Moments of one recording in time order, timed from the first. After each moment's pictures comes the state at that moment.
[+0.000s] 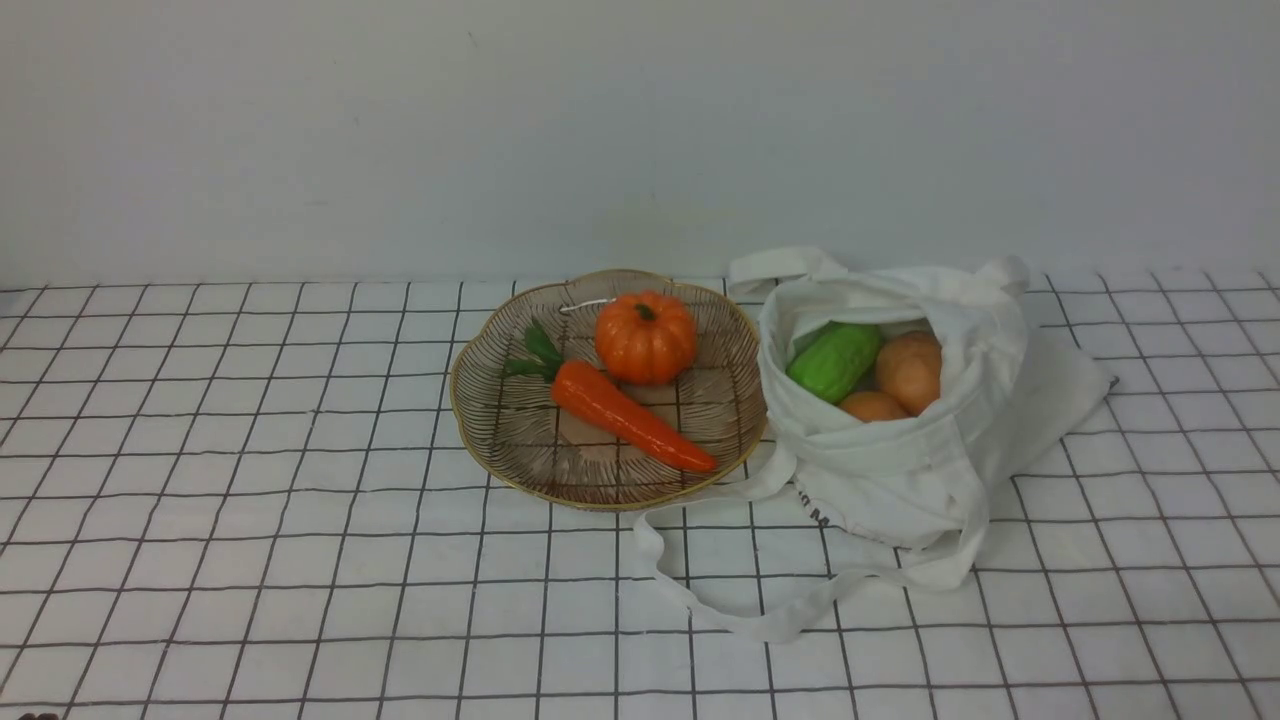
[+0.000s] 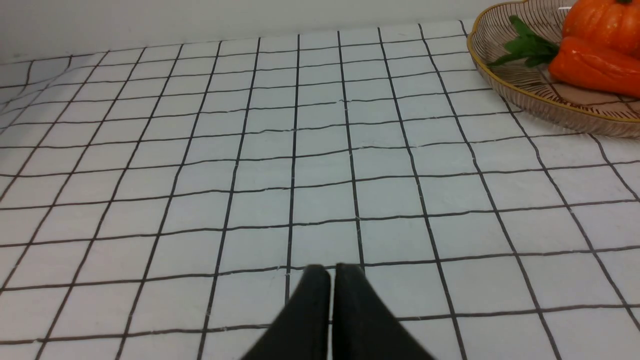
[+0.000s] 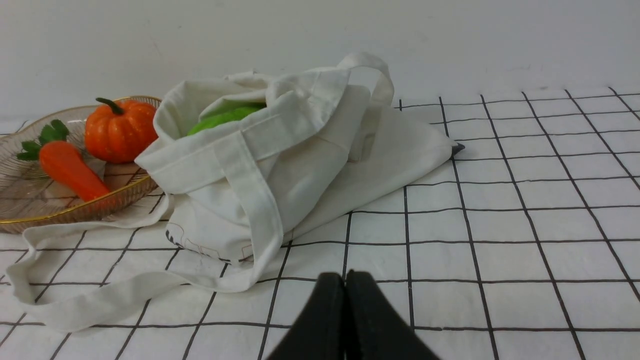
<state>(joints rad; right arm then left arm) 0.10 -0.01 0.03 0.04 0.36 0.08 0.01 -0.01 0.03 0.03 0.38 0.04</state>
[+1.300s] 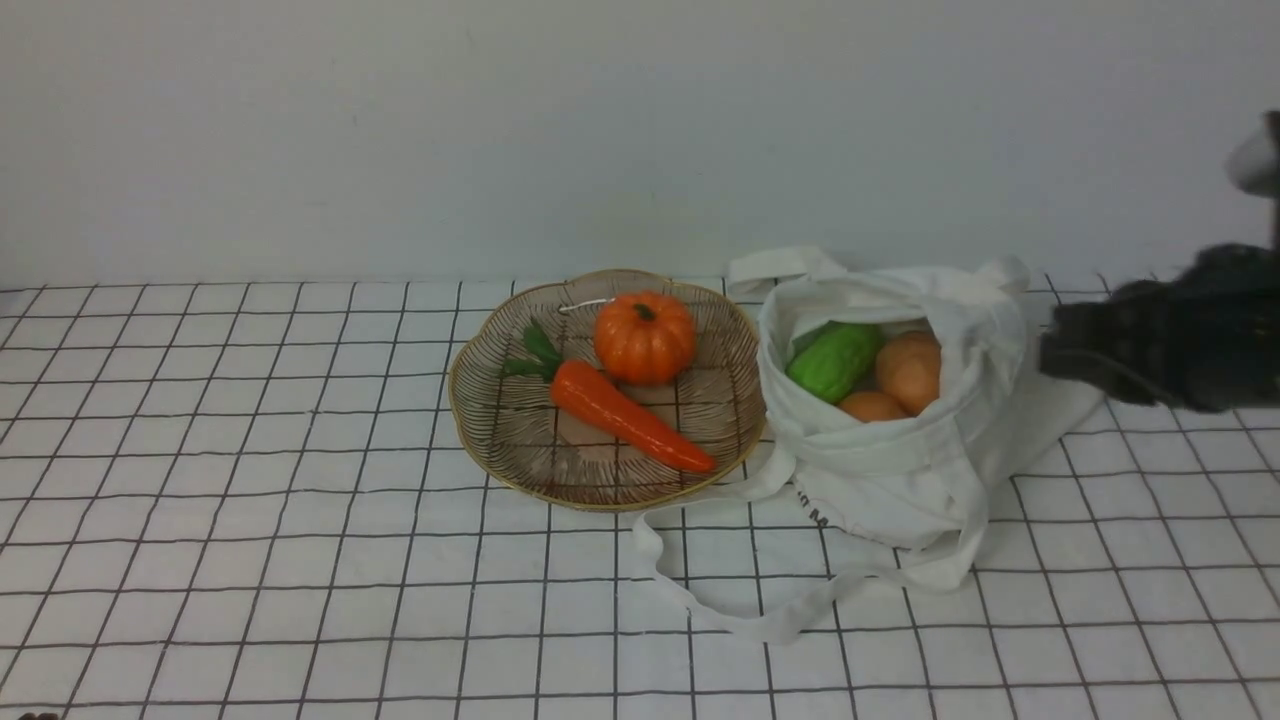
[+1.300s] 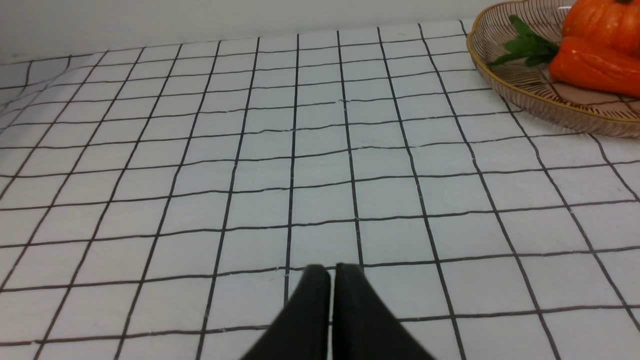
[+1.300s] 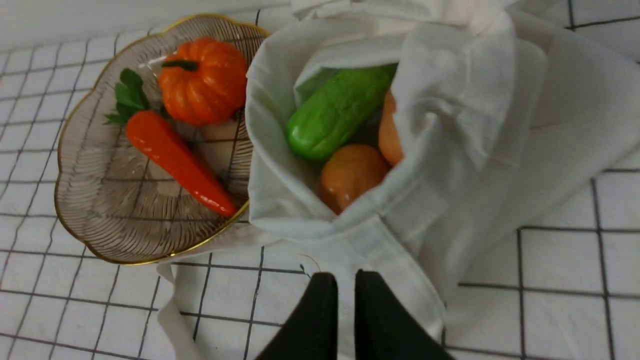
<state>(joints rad) 0.15 1.29 -0.92 0.51 0.62 -0.25 0.01 -0.01 0.03 0.03 0.38 0.04</state>
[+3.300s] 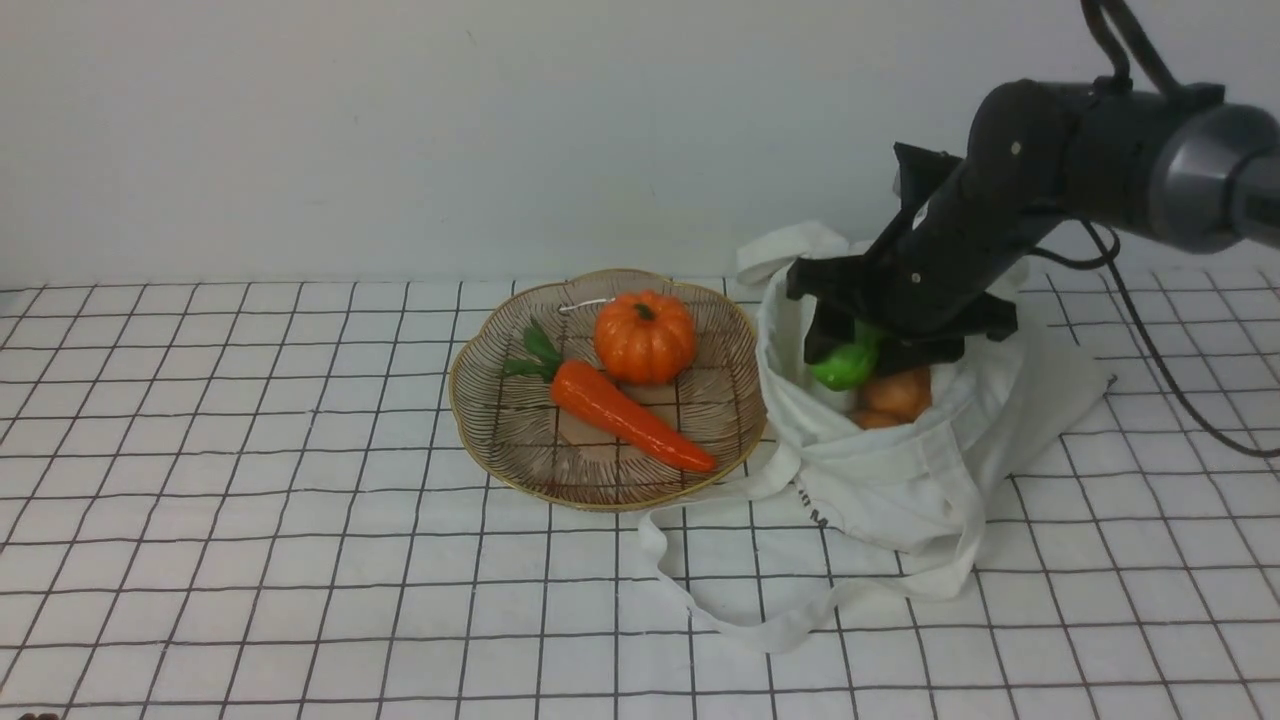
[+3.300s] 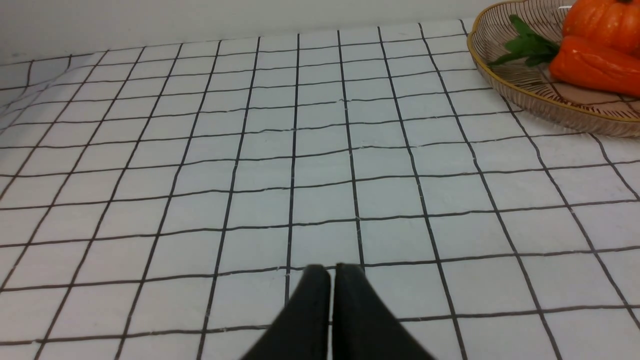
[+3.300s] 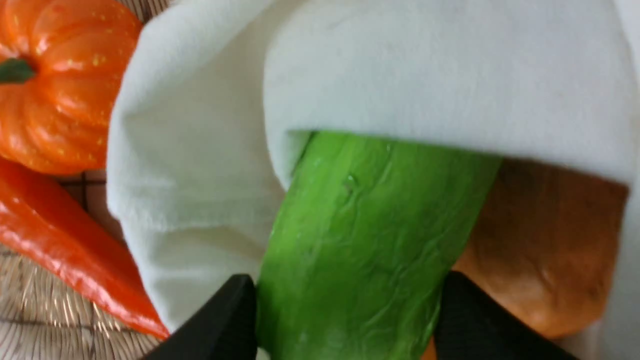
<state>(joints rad) 0.30 2.05 -1.64 0.21 0.92 0.25 0.01 -0.01 0.03 0.03 0.38 0.04</state>
